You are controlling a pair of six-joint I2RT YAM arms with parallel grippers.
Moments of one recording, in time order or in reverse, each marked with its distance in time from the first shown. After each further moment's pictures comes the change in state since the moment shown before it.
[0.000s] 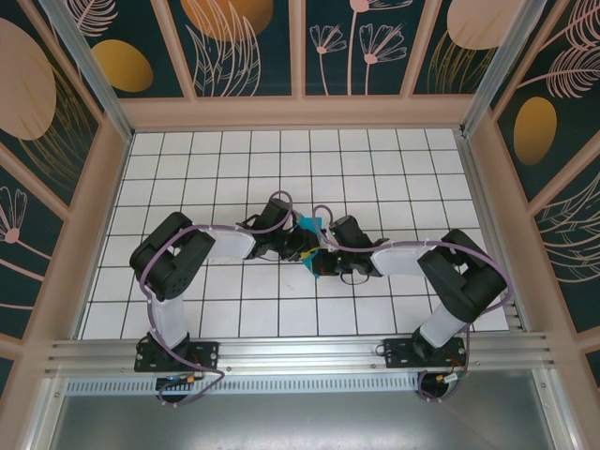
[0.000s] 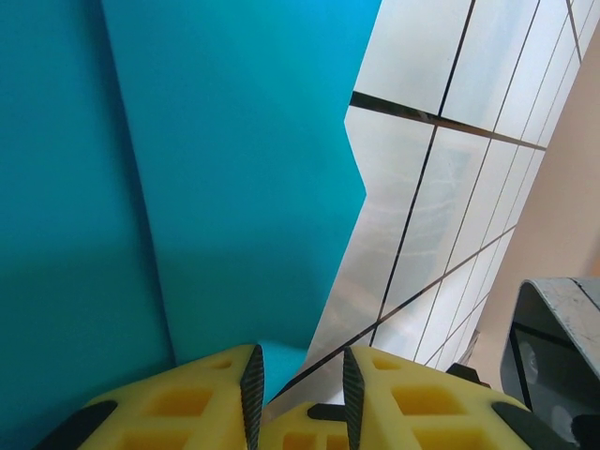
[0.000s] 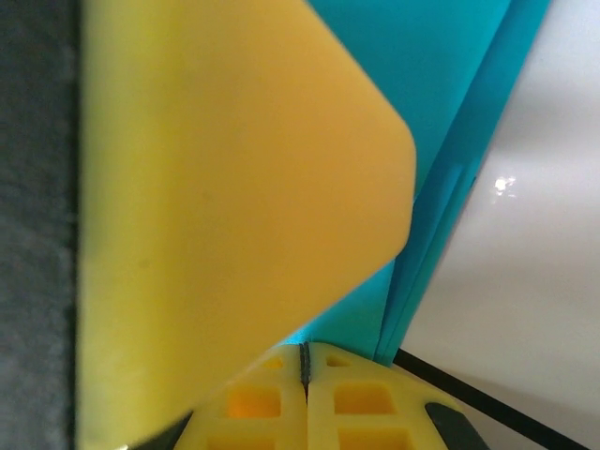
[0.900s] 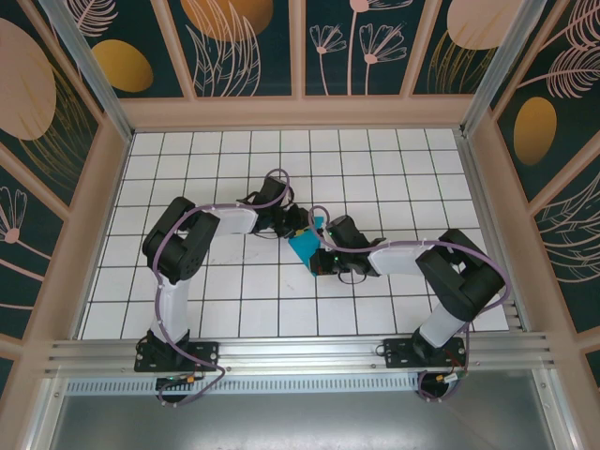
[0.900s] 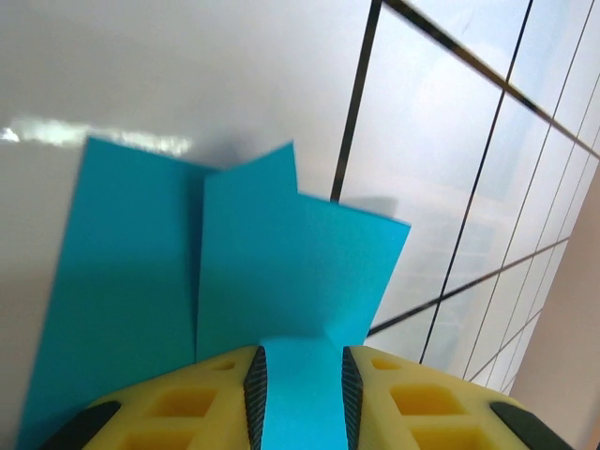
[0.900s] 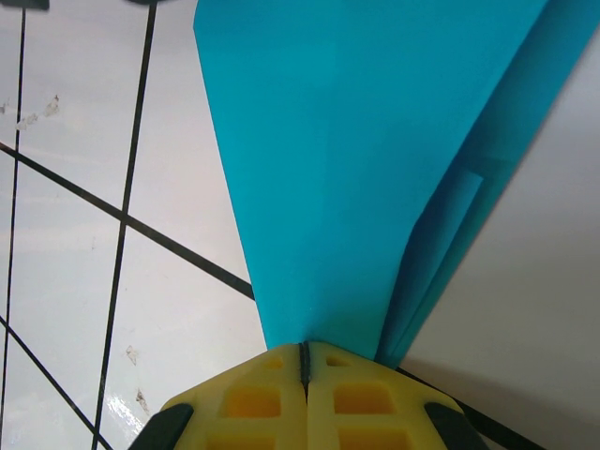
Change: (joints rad) left arm 0.126 0.153 0.265 -0.197 -0.048 0.146; right arm 0.018 0.013 0.019 -0.003 0.040 -0.023
